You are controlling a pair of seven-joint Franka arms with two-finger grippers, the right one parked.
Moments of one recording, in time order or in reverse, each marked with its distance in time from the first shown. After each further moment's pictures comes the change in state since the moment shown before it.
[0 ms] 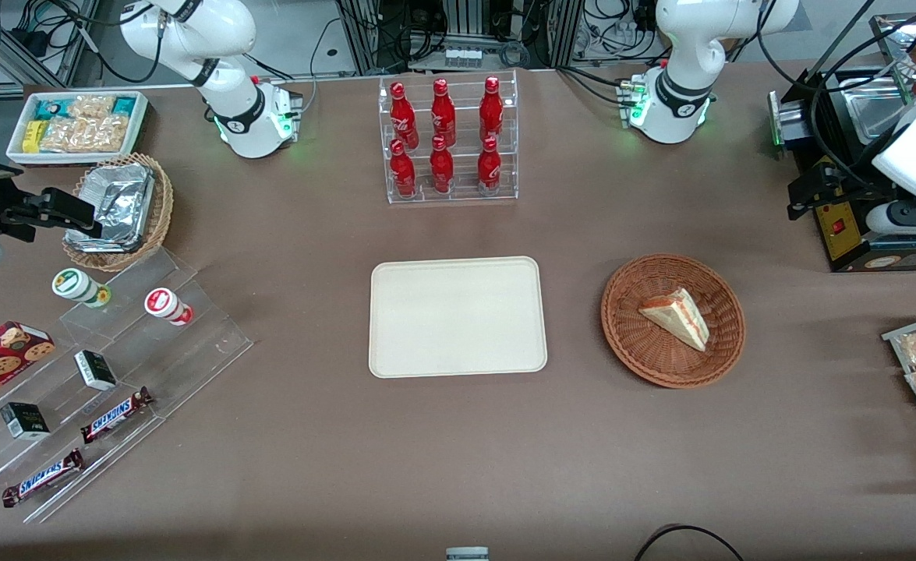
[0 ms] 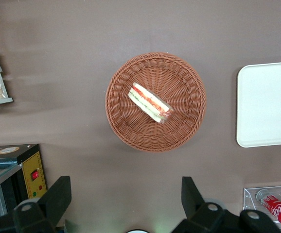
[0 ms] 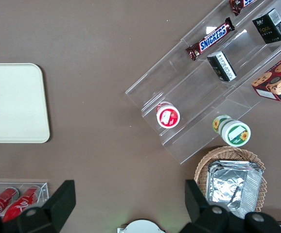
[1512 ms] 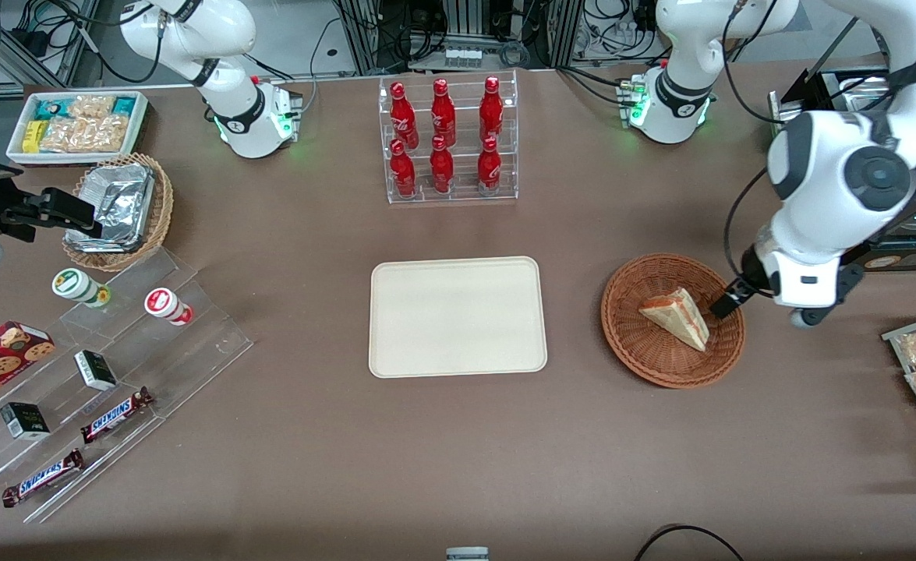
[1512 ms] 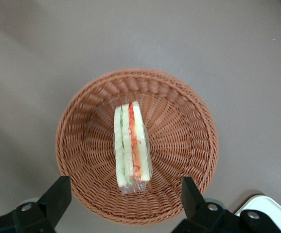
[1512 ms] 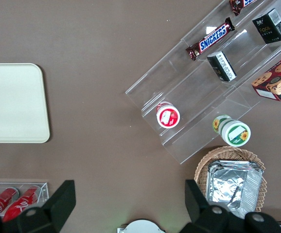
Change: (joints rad) arm -0.002 0.091 -0.073 -0.503 0.035 0.655 -0.903
